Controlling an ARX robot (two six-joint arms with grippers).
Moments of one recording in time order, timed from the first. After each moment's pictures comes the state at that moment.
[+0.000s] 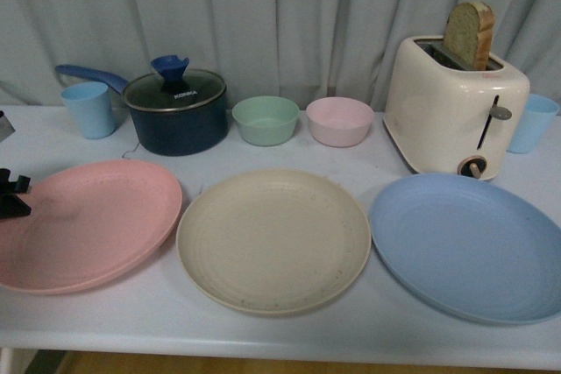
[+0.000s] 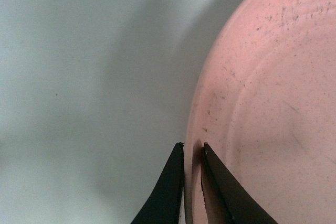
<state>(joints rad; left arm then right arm) 0.33 2.28 1.38 -0.14 0.29 0.30 0.00 0.00 0.01 0.00 0.00 0.01</state>
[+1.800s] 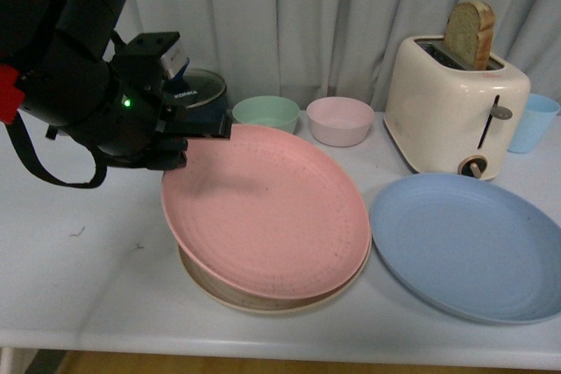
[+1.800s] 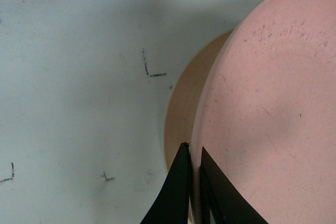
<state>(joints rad) -0.25 1.95 1.20 -0.13 0.02 -0.10 0.00 0.00 0.01 0.00 0.00 0.01</state>
